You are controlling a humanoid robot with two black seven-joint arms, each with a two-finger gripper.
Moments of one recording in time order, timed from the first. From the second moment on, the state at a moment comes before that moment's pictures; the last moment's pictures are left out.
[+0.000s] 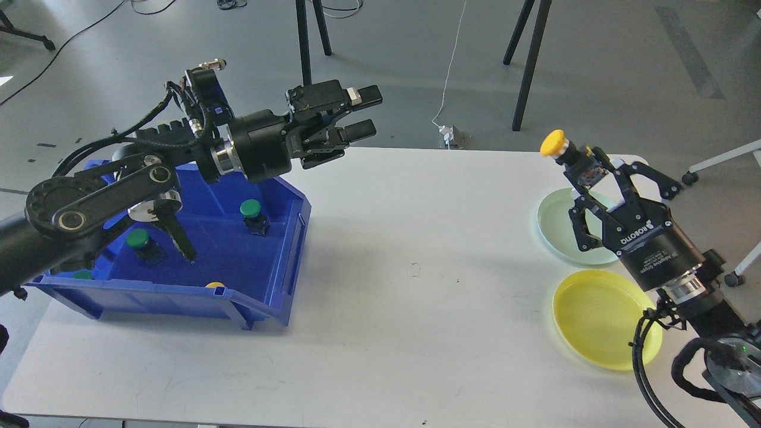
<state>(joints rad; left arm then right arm) -0.97 0.50 -0.37 -1.13 0.73 -0.49 -0.49 -0.17 -0.60 1.19 1.48 -0.16 0.48 0.36</state>
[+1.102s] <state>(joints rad) -0.97 0.52 -0.37 -1.13 0.73 -0.49 -0.49 -0.37 -0.58 1.15 1.40 -0.03 0.10 0.29</state>
